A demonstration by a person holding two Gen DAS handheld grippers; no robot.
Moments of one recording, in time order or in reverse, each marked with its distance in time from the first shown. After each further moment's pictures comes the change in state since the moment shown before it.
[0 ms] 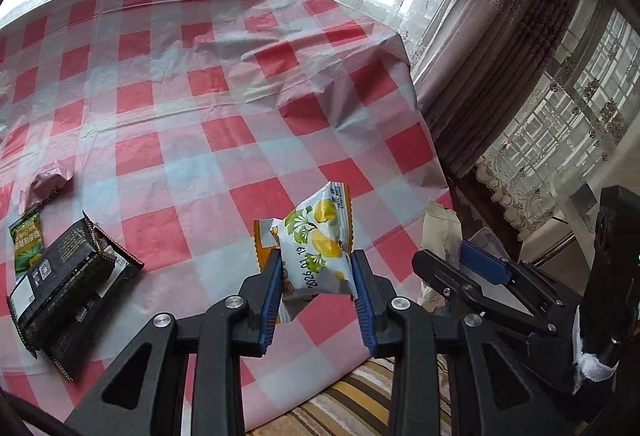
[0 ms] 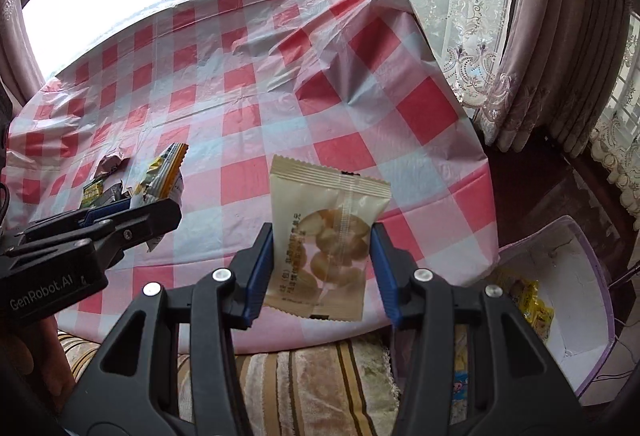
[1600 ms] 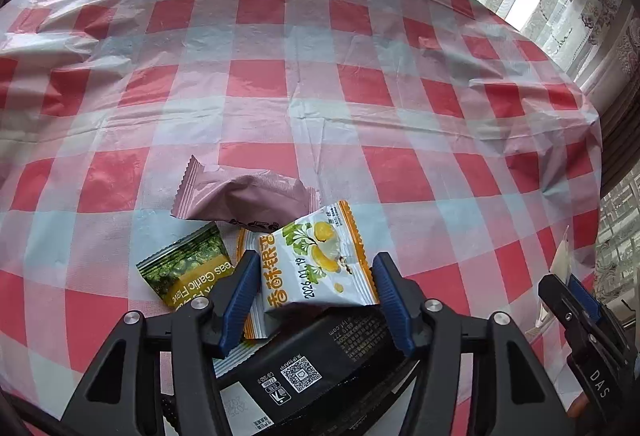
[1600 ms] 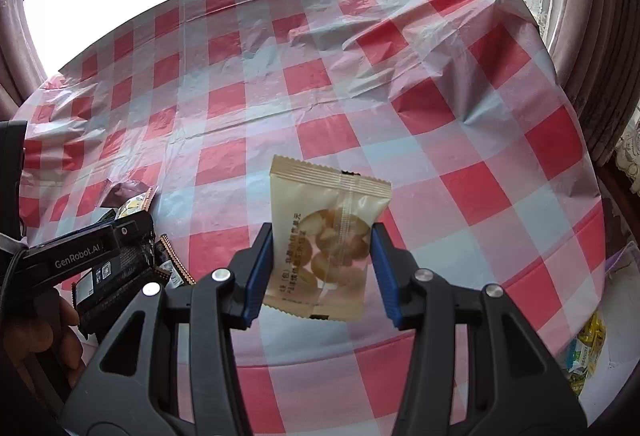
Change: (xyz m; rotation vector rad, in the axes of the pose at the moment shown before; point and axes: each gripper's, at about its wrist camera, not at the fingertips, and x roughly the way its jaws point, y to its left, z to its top) left arm 0.005 0.201 0.020 -0.275 -0.001 0.342; right arm 0.080 0.118 0.035 -0.022 0.004 0.061
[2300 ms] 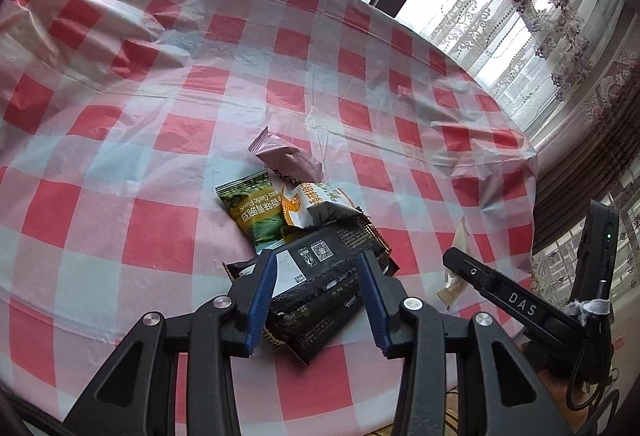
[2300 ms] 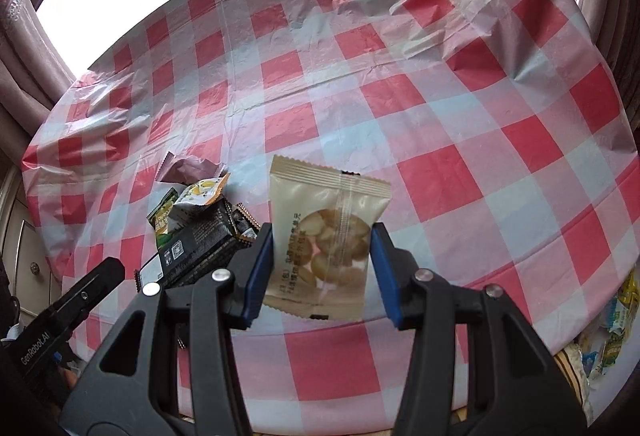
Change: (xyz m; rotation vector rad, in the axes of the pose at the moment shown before) left arm -0.092 0.043 -0.055 -0.128 -0.119 -0.156; right arm -0.007 0.033 -0.009 0.062 0.102 0.137
